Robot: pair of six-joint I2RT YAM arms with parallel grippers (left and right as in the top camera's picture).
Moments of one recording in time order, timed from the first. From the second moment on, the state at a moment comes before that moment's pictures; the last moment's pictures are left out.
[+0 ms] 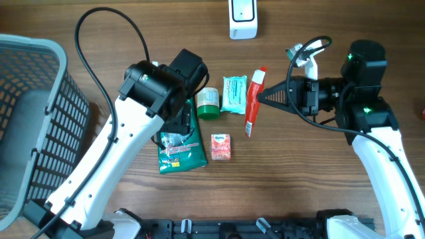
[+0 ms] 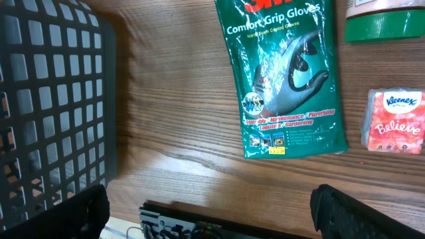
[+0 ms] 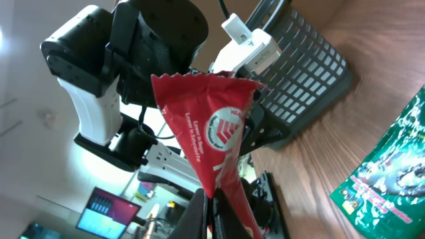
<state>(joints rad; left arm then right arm) -0.57 1.55 1.67 -1.68 -0.38 -0.53 0.06 1.28 1.01 -0.14 -1.56 0.58</state>
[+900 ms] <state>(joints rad) -0.57 1.55 1.67 -1.68 -0.38 -0.53 0.06 1.28 1.02 -0.62 -0.77 0.89</state>
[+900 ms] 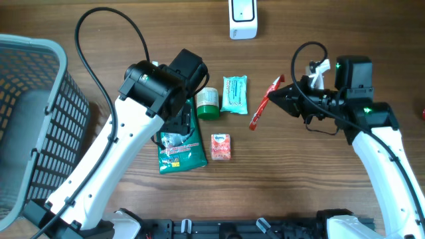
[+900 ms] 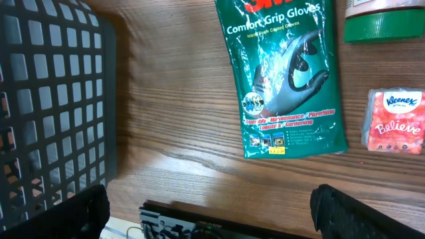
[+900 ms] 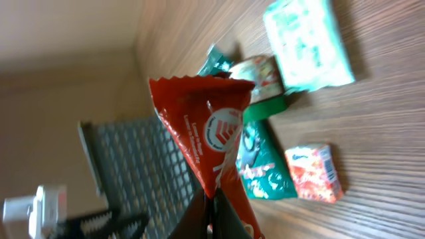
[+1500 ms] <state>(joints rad) -0.57 1.55 1.67 -1.68 -0.38 -0.53 0.07 1.53 1.02 -0.22 -0.53 1.10</state>
